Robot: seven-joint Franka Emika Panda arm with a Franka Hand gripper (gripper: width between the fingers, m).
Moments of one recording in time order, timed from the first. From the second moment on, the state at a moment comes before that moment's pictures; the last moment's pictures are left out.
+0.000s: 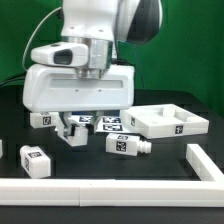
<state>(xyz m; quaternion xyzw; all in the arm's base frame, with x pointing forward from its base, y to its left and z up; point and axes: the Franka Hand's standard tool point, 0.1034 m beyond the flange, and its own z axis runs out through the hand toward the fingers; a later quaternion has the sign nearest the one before) 0.515 -0.089 0.046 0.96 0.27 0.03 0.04</state>
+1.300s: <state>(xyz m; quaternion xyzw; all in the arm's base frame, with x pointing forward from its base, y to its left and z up) 0.511 -0.037 0.055 0.95 0.31 0.01 0.03</state>
